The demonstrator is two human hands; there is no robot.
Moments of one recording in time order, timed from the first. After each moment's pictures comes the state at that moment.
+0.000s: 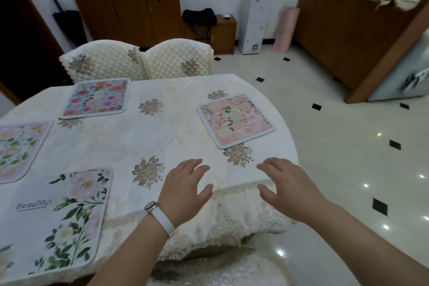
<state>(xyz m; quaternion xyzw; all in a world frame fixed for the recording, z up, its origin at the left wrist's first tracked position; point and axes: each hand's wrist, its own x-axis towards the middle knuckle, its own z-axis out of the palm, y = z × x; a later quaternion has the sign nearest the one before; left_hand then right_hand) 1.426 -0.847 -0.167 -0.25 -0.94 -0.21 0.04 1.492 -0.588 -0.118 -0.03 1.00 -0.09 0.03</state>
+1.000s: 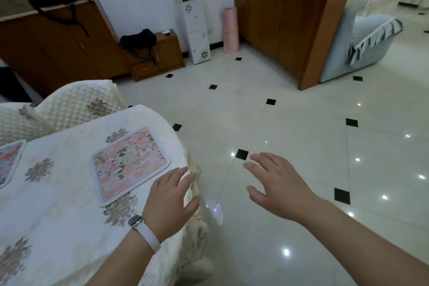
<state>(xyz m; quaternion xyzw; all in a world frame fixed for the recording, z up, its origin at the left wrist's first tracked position) 1.411 -0.407 -0.143 -0.33 -0.94 -0.07 0.05 1.508 -0.139 -0.140 0.00 0.99 -0.11 -0.09</state>
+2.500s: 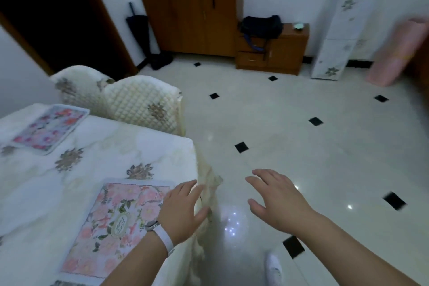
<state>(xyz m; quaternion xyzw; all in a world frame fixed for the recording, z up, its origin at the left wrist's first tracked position) 0.980 -0.307 -0.211 0.04 -0.99 -0.09 -0.02 0.894 -0.047 -0.182 -0.33 0.94 -0.13 0.02</state>
